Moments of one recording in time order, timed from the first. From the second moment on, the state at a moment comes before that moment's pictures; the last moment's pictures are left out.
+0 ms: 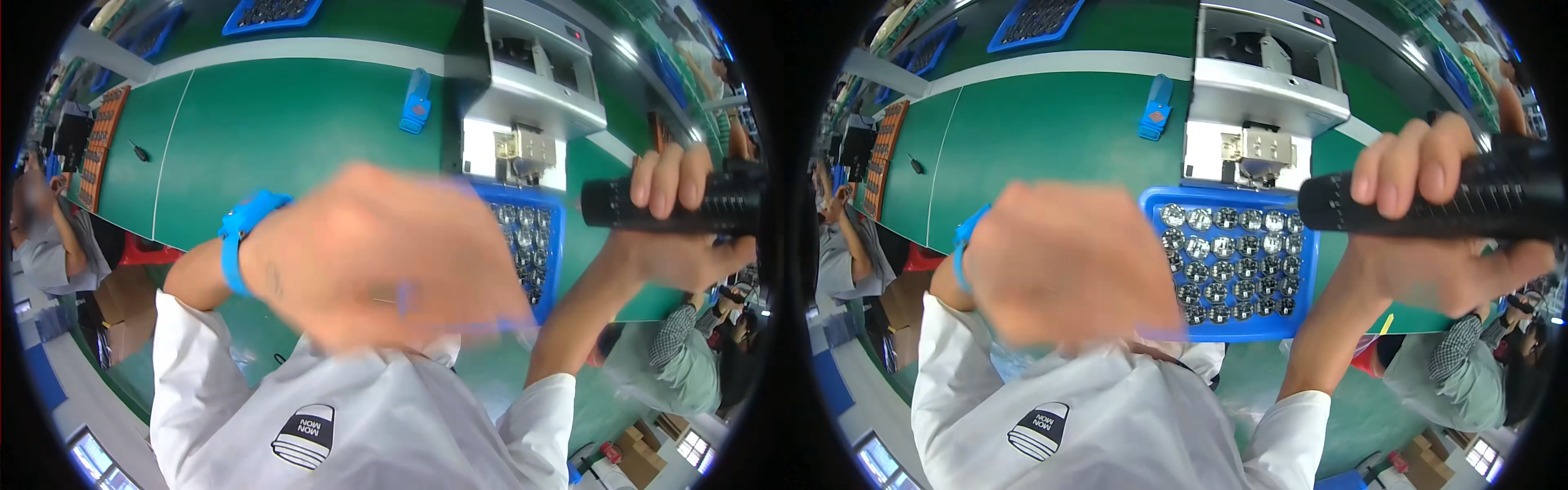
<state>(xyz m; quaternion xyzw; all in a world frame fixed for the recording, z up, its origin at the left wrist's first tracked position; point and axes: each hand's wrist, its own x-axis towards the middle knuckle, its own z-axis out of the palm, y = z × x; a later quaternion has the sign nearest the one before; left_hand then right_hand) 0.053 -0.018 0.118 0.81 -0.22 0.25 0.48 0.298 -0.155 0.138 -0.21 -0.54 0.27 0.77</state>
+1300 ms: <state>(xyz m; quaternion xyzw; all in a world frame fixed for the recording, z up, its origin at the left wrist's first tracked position) 0.047 -0.007 0.030 0.87 0.09 0.29 0.39 0.268 -0.131 0.108 -0.27 -0.55 0.20 0.76</state>
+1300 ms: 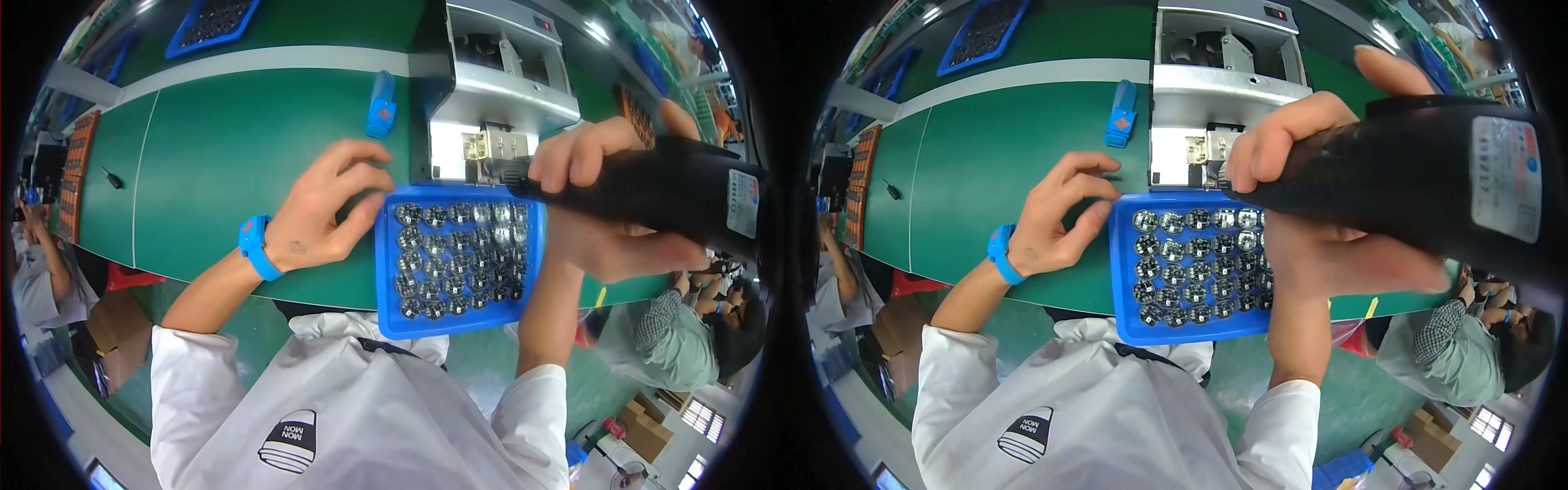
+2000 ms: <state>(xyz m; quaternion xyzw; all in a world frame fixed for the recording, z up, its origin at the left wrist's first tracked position) 0.028 -0.057 0.020 0.85 0.18 0.26 0.43 0.235 -0.151 0.105 -0.24 -0.48 0.25 0.80</state>
